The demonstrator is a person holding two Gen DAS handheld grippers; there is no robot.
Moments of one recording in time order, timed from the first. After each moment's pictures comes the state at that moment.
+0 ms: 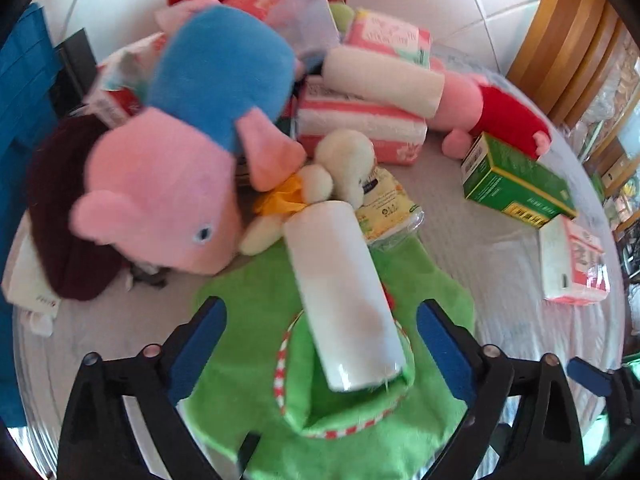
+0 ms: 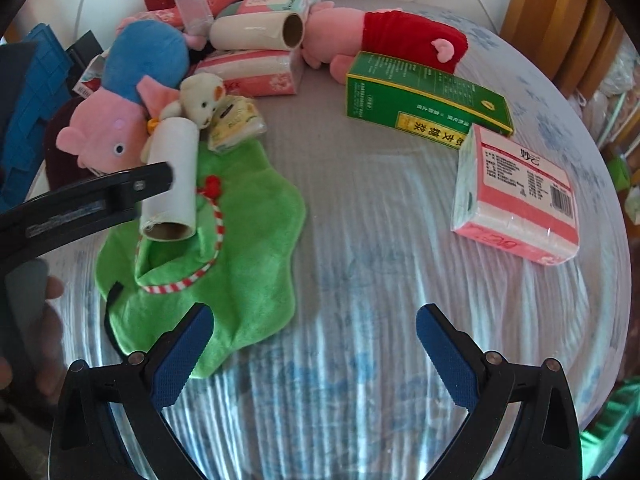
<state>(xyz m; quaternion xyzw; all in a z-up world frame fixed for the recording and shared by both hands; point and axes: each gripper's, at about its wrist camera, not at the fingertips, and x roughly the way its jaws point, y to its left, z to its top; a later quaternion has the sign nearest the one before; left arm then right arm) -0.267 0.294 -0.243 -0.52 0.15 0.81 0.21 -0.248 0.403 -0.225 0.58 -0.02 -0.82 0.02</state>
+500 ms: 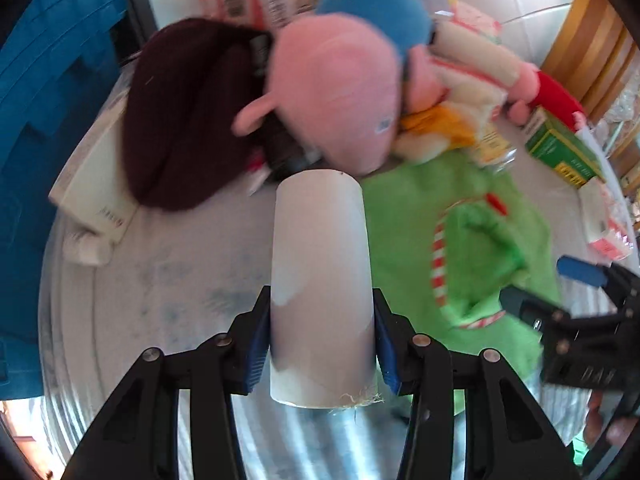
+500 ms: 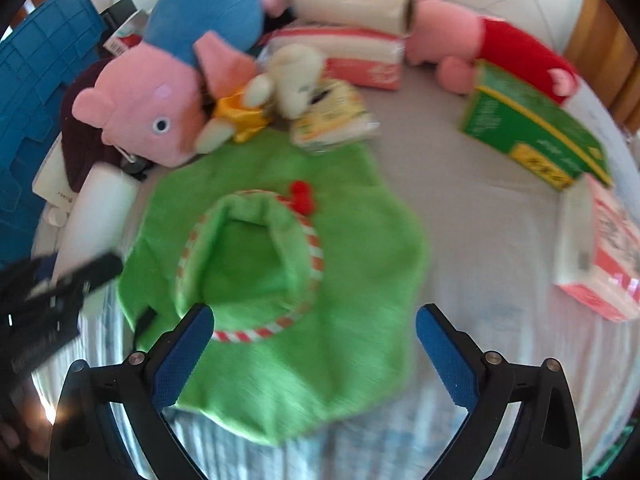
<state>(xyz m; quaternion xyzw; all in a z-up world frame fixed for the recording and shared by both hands) -0.254 0.145 -0.244 -0.55 0.14 0.81 0.16 -0.288 0.323 -0.256 0.59 -0.01 -0.80 0.10</state>
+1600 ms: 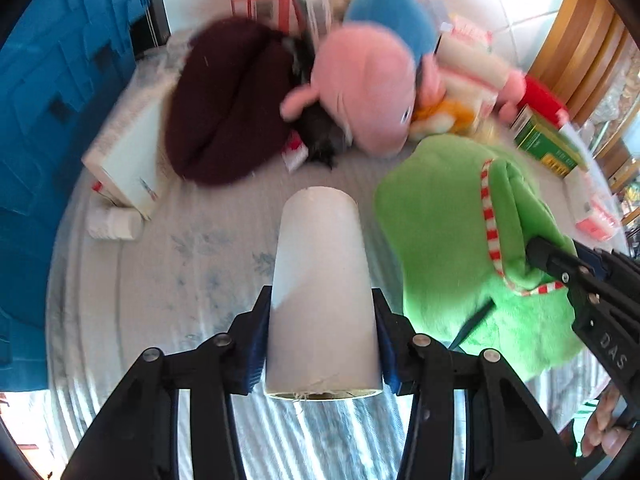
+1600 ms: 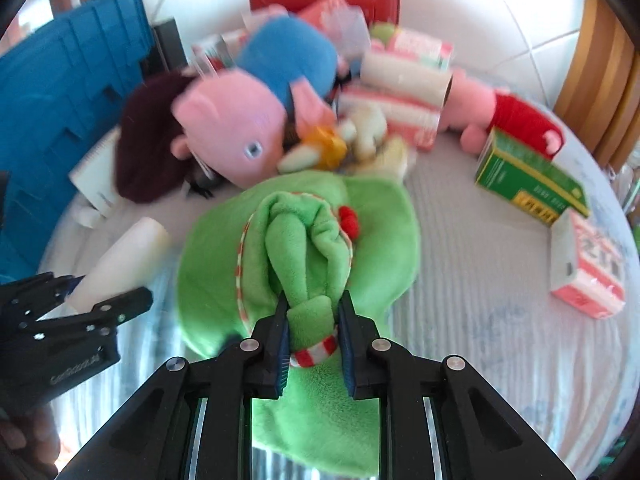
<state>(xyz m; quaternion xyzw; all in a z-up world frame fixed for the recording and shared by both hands) -0.237 0.085 -0.198 -0.50 0.15 0.82 0.23 -0.229 0.286 -0.180 0.48 0.02 -0.87 0.08</state>
